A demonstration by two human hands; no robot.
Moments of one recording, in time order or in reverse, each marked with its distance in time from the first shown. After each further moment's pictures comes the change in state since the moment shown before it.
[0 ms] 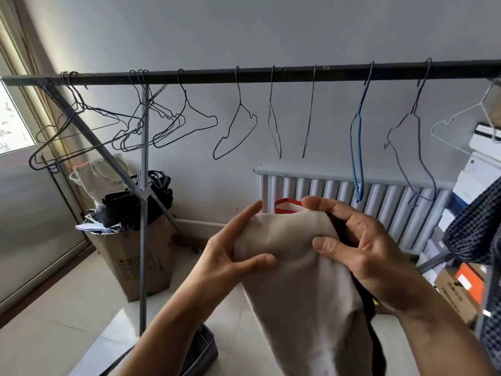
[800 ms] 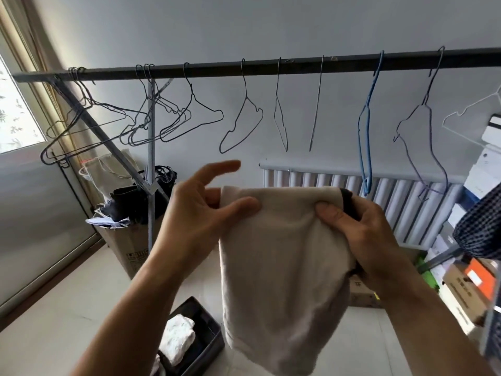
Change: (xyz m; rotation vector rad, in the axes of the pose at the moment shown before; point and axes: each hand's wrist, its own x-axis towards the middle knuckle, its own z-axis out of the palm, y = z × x) left_hand 0.003 0.066 -0.010 0.220 0.325 0.133; right_hand 0.013 -0.004 0.017 0.075 0.200 -0.010
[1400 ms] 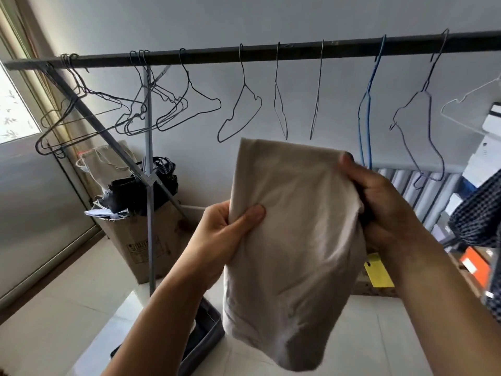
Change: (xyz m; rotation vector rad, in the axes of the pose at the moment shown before) left_hand -0.015 -0.045 0.020 -0.309 -0.153 -0.316; right_hand 0.029 -0.009 -0.014 0.406 0.048 0.295
